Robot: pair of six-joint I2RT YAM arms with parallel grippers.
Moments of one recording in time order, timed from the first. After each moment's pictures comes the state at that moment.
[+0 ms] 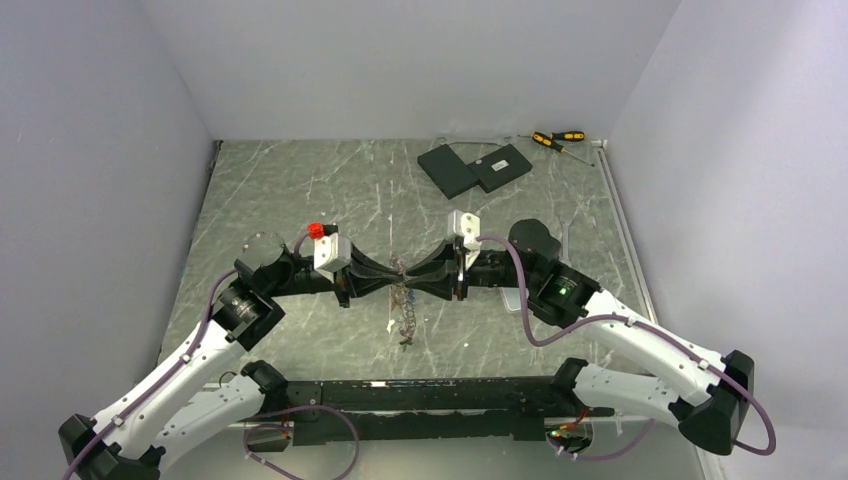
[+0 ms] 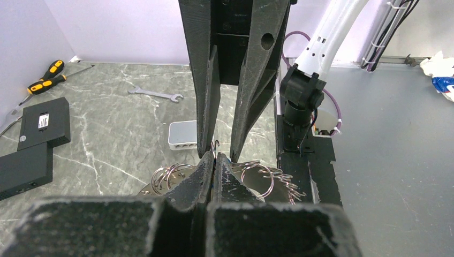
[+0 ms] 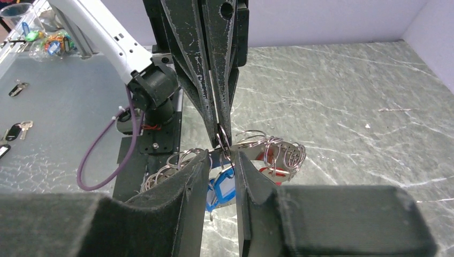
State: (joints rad) left arm -0.64 0.76 0.74 0.09 0.82 -0.01; right arm 0.87 0.97 0.87 0.06 -0.63 -0.04
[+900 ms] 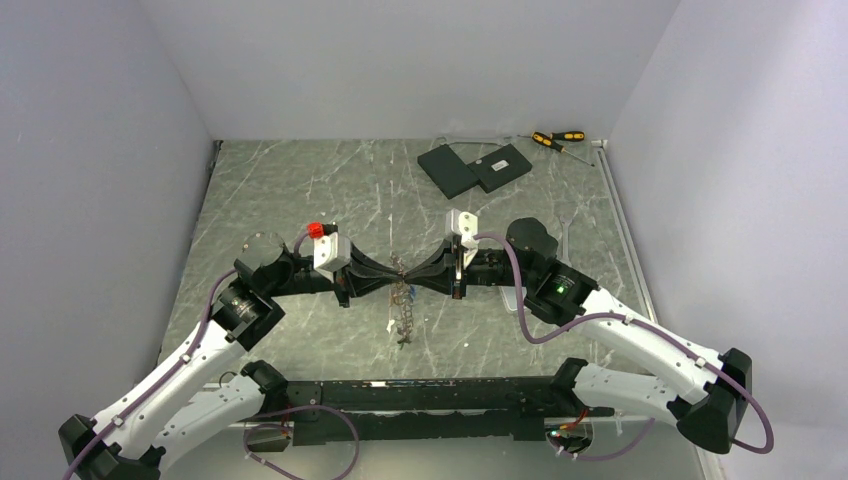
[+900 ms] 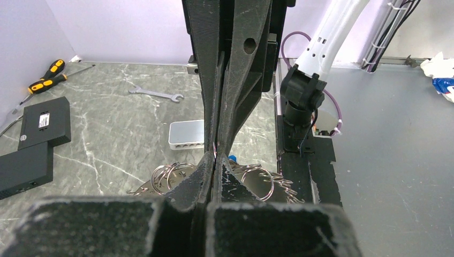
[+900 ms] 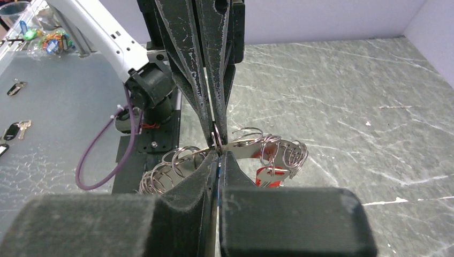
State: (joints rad) left arm -0.64 0.76 0.74 0.09 0.82 -0.02; right arm 0.87 0.99 0.87 0.07 -0.64 -0.04
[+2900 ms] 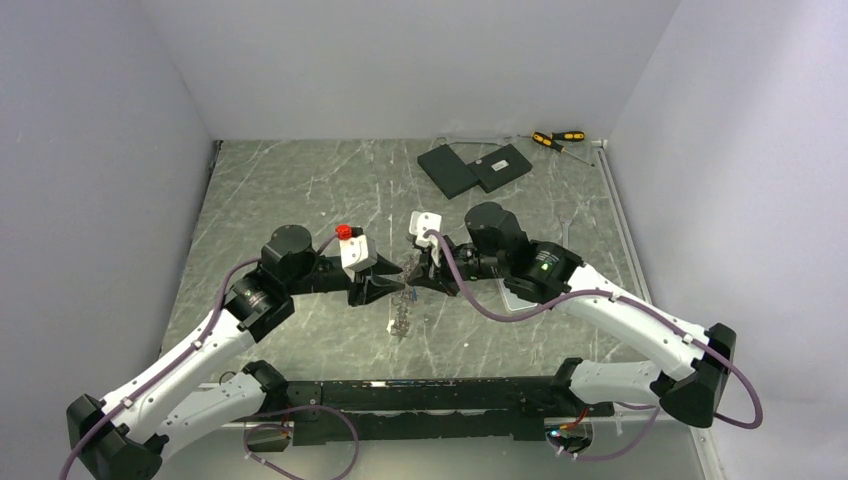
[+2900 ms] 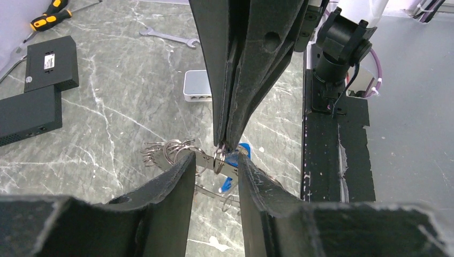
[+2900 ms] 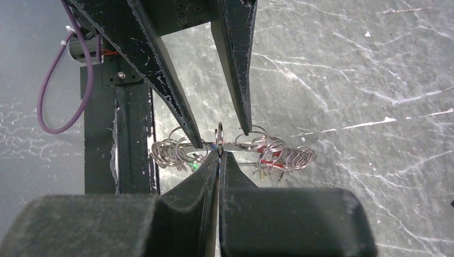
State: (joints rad) left arm -0.67 0.84 0.76 -0.10 0.70 0.16; right arm 0.92 1.16 1.13 -0.44 -0.45 -0.23
